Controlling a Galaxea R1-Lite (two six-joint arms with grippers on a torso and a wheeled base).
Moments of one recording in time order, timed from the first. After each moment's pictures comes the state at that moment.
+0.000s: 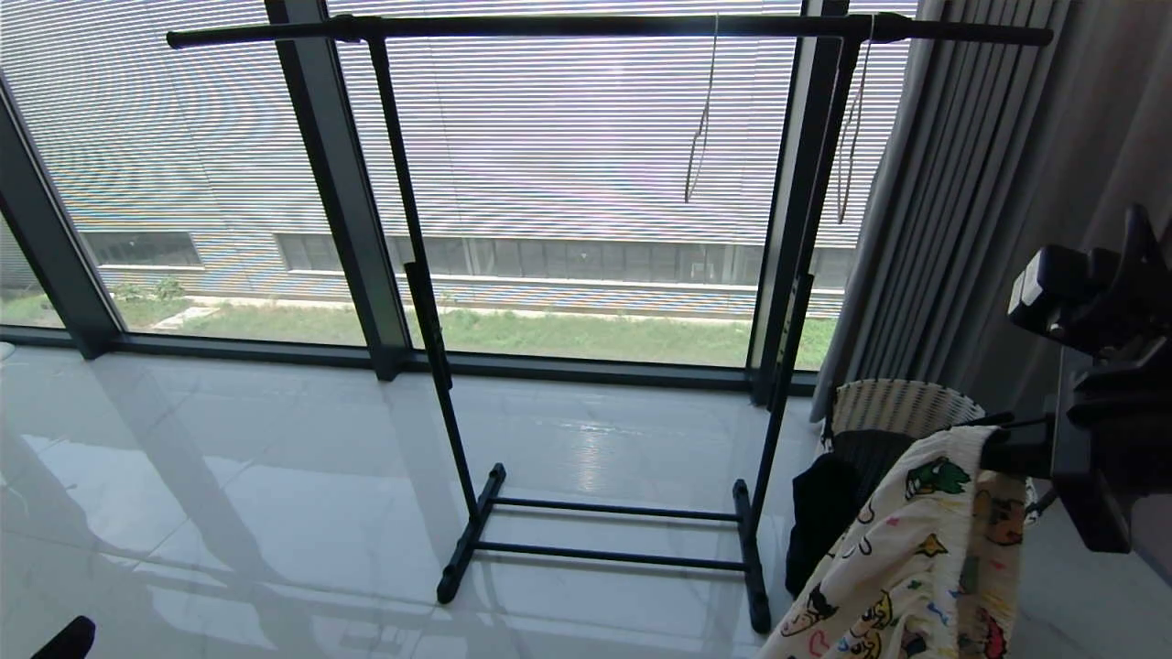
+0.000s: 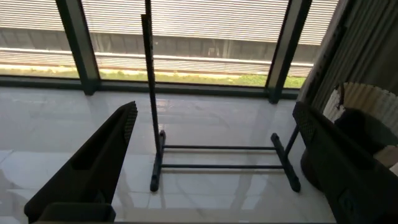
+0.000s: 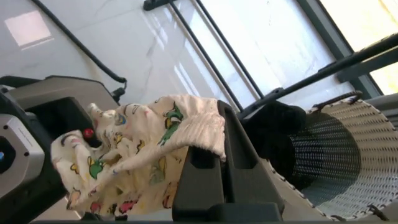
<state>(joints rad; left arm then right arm) -0.07 0.36 -0.25 -0.12 -0.09 -0.02 0.56 1.29 -1.11 0.47 0.20 -0.36</state>
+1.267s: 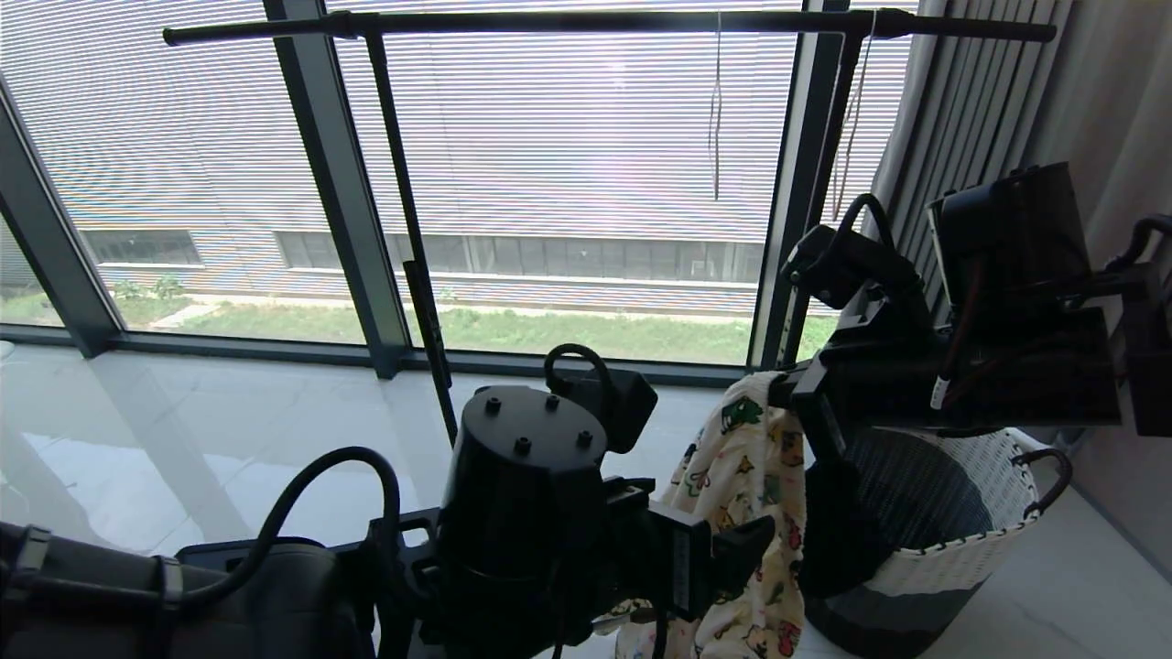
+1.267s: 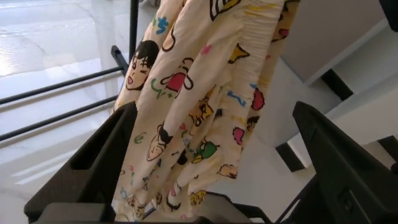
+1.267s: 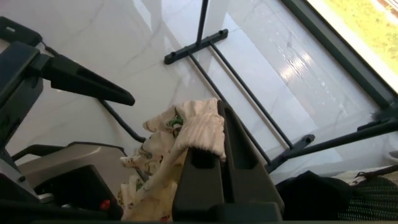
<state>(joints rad) -0.94 1.77 -0.80 -0.58 0.05 -0.36 0.70 1.61 -1.18 0.06 0.20 -0.16</state>
